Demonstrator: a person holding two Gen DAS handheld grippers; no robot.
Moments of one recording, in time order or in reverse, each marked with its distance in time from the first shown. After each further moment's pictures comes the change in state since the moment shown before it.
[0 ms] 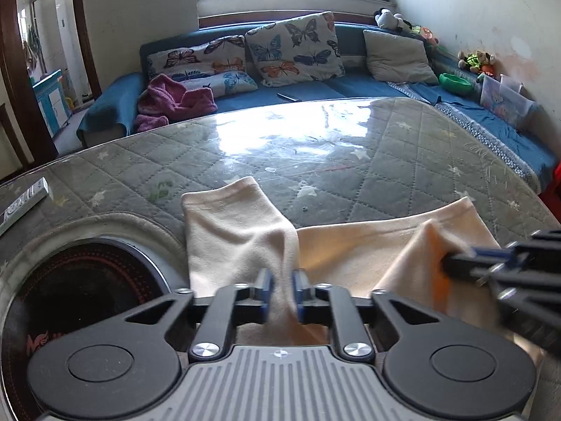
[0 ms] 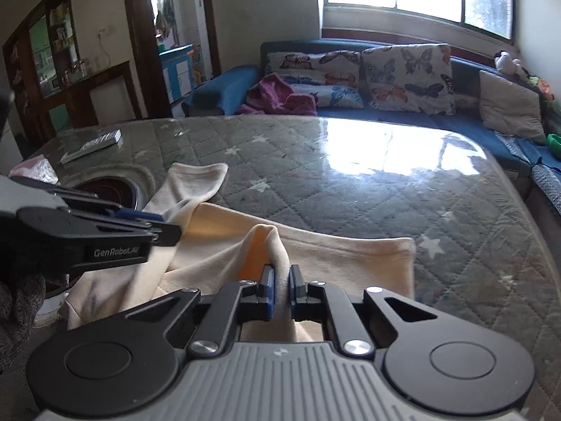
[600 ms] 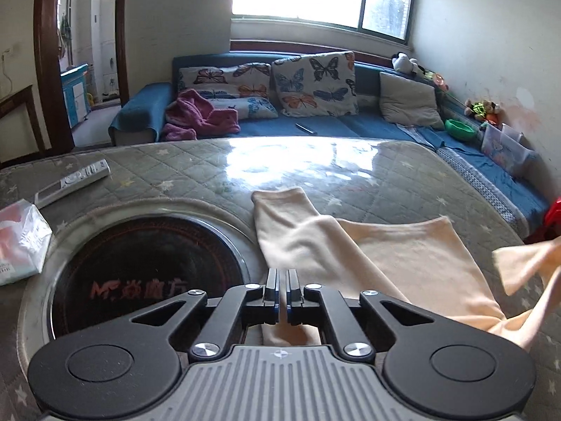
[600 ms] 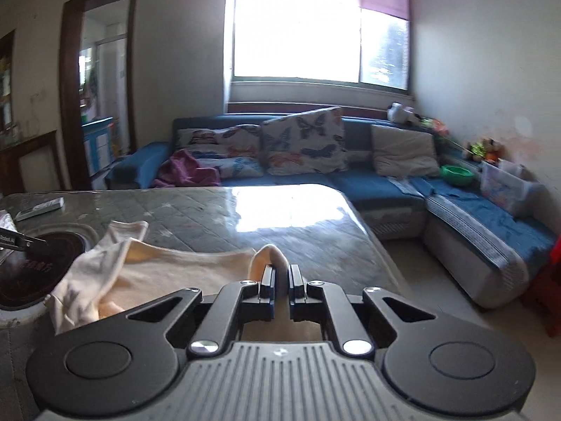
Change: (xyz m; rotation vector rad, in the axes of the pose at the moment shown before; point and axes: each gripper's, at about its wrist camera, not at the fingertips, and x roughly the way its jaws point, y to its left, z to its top) left arm -0.096 0.048 -0.038 -0.108 -0.101 -0.023; right arm -0.157 -0.032 -0.070 0.122 -0.247 -0.325
